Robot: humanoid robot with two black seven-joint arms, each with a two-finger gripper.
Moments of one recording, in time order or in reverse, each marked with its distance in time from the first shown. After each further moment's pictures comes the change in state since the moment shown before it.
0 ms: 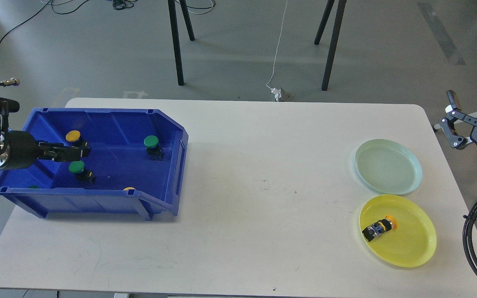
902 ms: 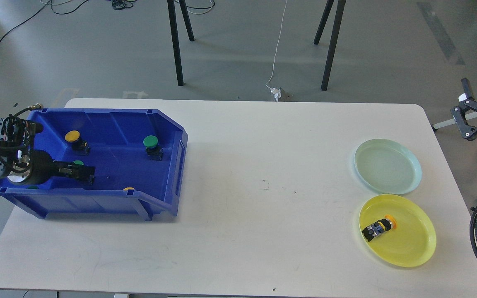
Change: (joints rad) left arm 0.093 -0.168 0.014 0.229 0.001 0.005 0.000; right arm -0.006 -0.013 0.011 -0.019 0.046 0.044 0.000
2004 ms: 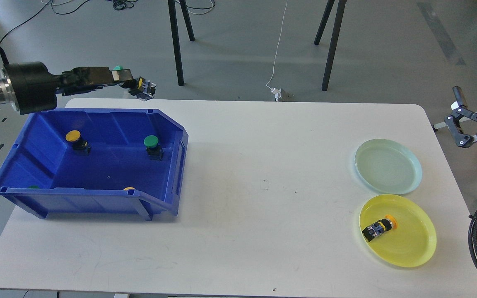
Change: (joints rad) left arm -0.144 0.337 -0.417 -0.734 -0.442 -0.147 0.000; right arm -0.025 -0.002 -0.008 0.005 -0.159 0.014 0.001
